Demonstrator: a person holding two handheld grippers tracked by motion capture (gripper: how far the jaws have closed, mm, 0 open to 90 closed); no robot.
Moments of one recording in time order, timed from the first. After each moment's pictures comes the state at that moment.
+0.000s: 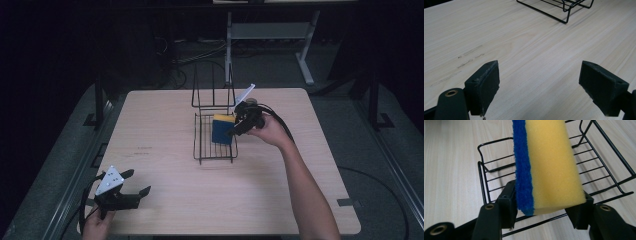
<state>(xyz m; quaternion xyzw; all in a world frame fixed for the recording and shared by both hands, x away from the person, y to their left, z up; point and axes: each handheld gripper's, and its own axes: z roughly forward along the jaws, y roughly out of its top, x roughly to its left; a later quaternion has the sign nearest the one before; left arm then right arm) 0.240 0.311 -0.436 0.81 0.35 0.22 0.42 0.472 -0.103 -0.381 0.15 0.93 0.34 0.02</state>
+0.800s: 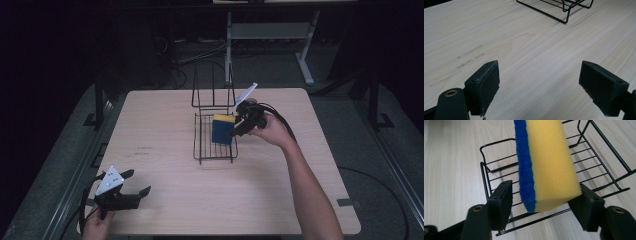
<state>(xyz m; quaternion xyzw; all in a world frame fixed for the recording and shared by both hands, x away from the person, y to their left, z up) 0.240 0.310 -0.436 0.81 0.35 0.22 0.42 0.469 -0.108 -0.375 0.16 0.93 0.34 0.02</state>
